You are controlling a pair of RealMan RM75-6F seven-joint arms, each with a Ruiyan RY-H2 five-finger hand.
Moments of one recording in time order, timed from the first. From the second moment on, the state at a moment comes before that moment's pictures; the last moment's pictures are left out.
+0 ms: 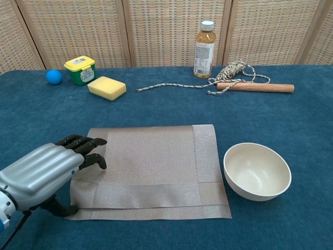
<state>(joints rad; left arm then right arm) -0.32 -1.77 0.00 -1.47 1.48 1.18 0.69 0.07 -1.22 0.04 -1.57 -1.57 1.51 0.15</state>
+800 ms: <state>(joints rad) -0.35 -1.82 0.00 -1.39 1.56 1.26 0.55 0.07 -1.22 0.04 -1.57 -1.56 1.50 0.15</state>
